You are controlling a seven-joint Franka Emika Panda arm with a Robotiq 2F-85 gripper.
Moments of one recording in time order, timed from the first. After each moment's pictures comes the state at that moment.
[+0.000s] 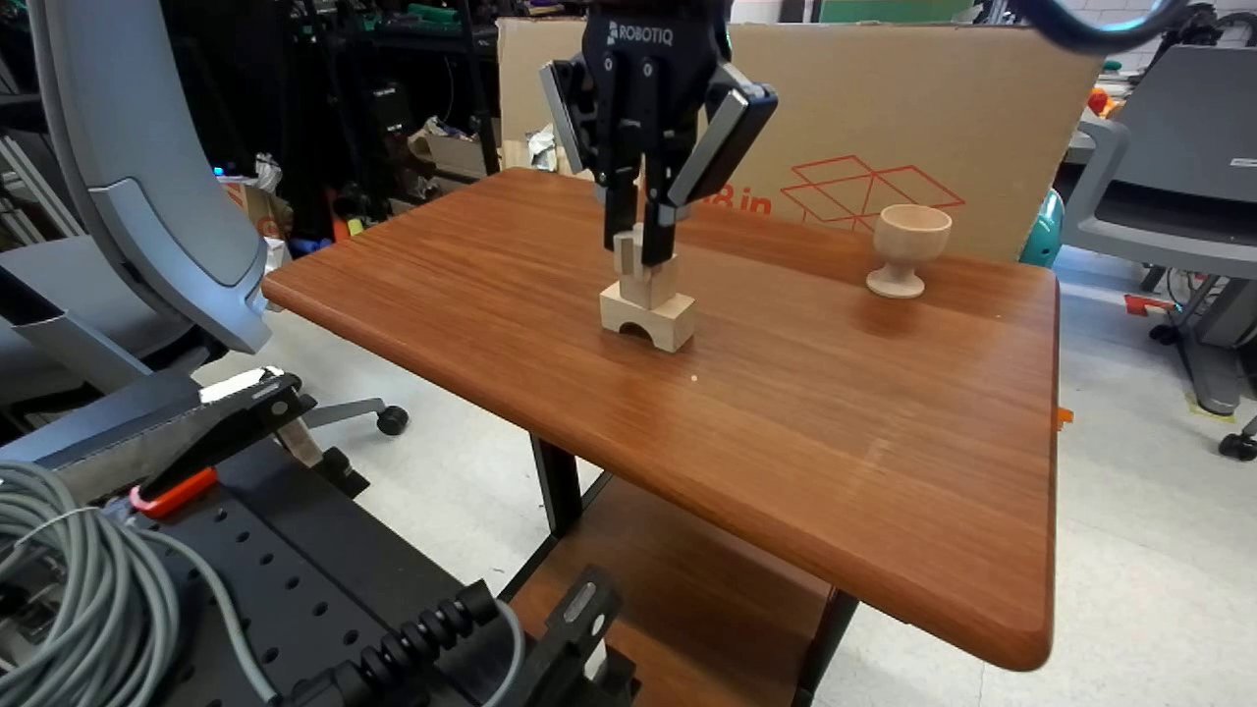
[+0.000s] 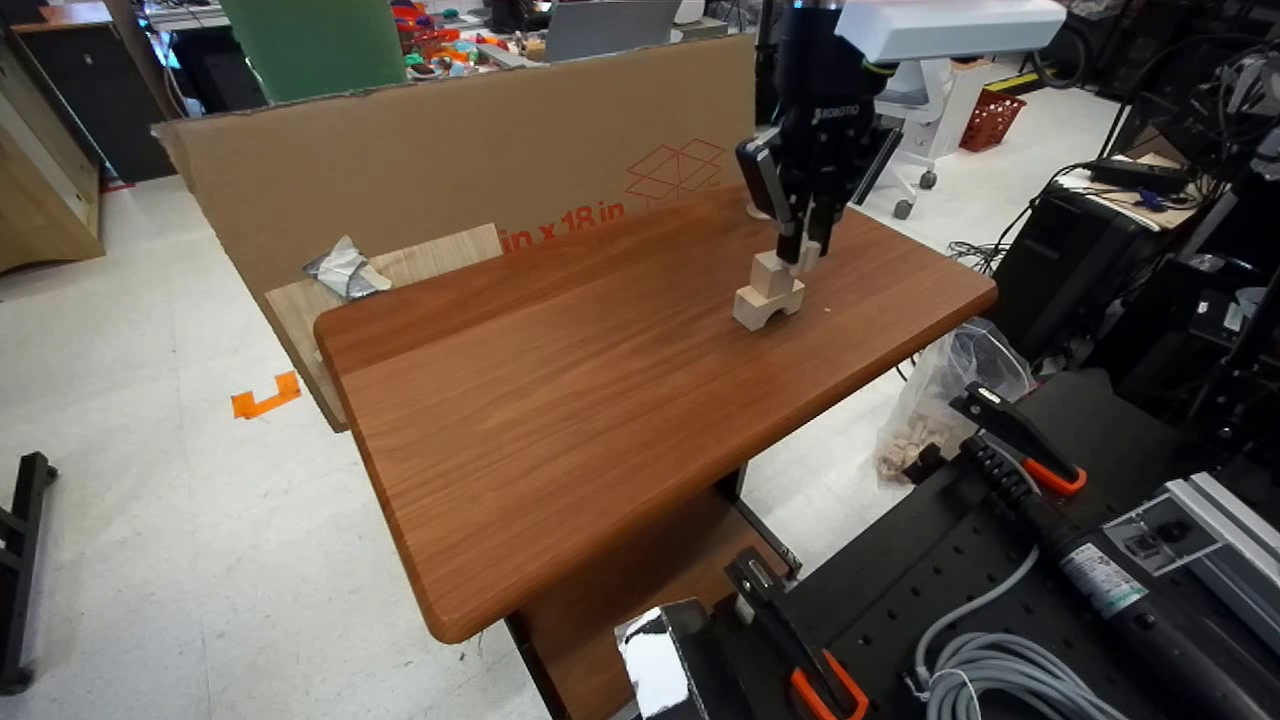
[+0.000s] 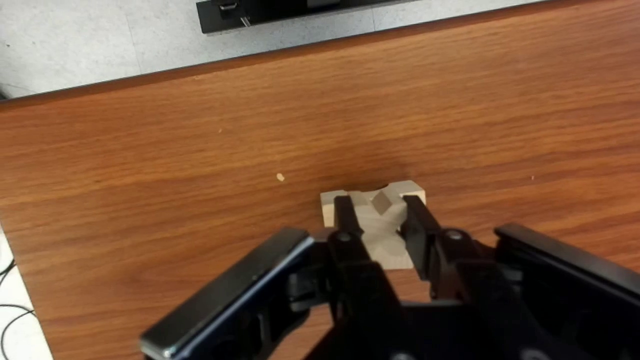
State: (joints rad) arm -0.05 0.27 -0.03 -2.23 0.02 2.40 0.01
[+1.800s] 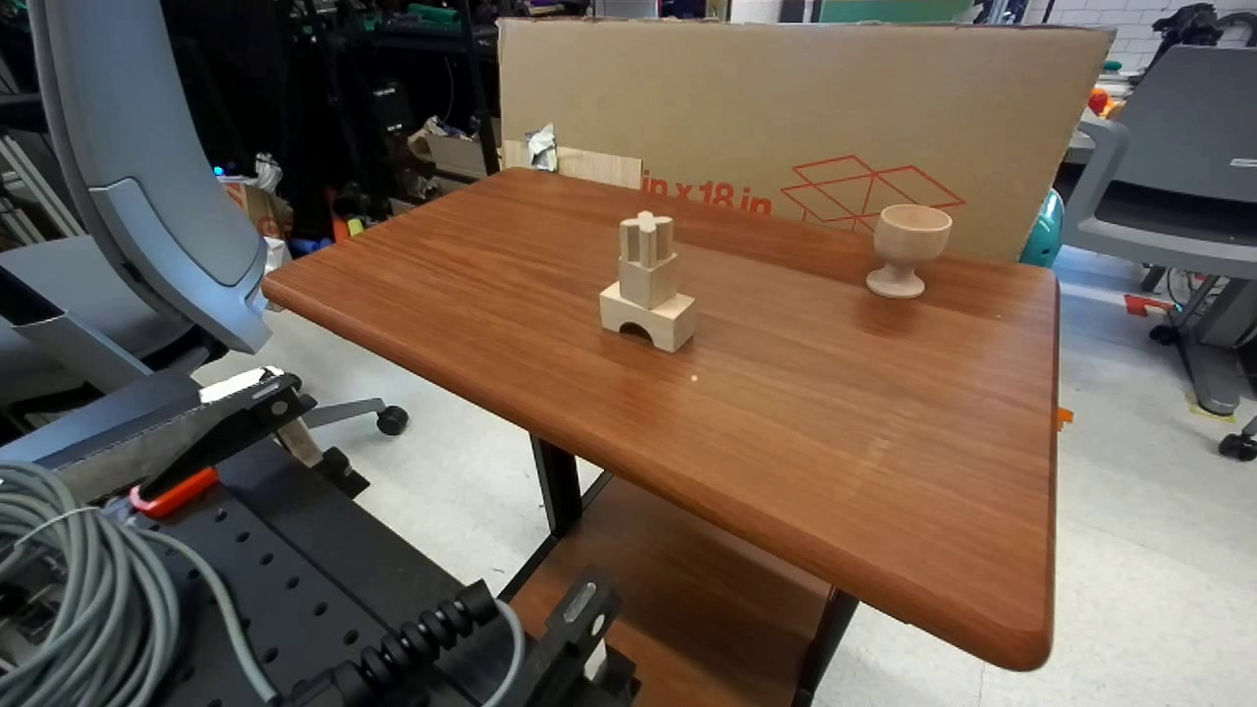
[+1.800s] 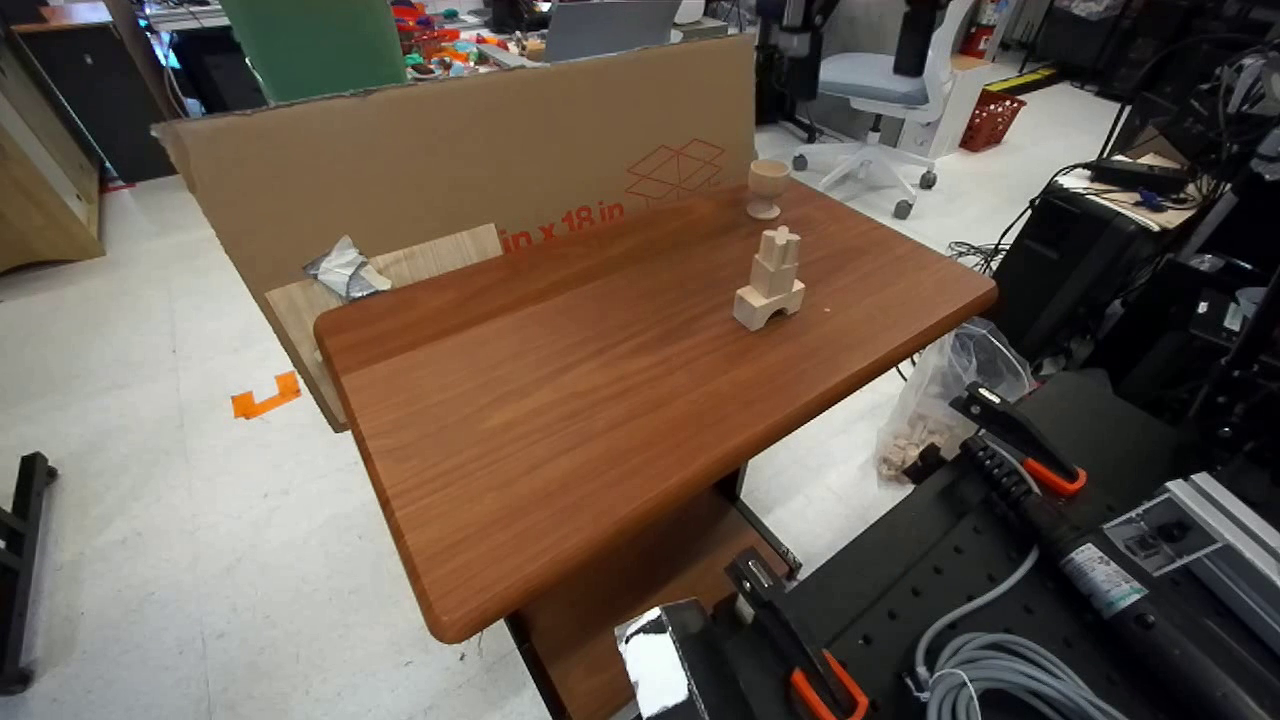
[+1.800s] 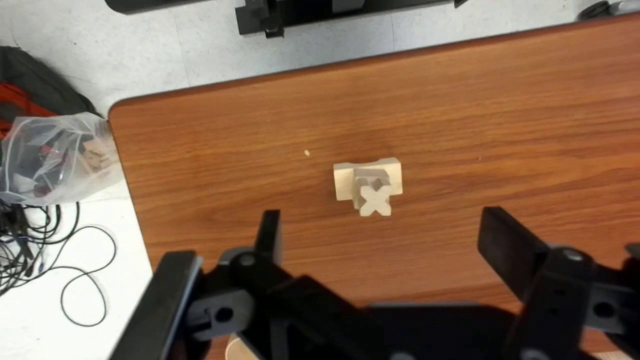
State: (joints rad) arm -0.03 0.02 -0.04 -2.21 -0.07 2.13 0.07
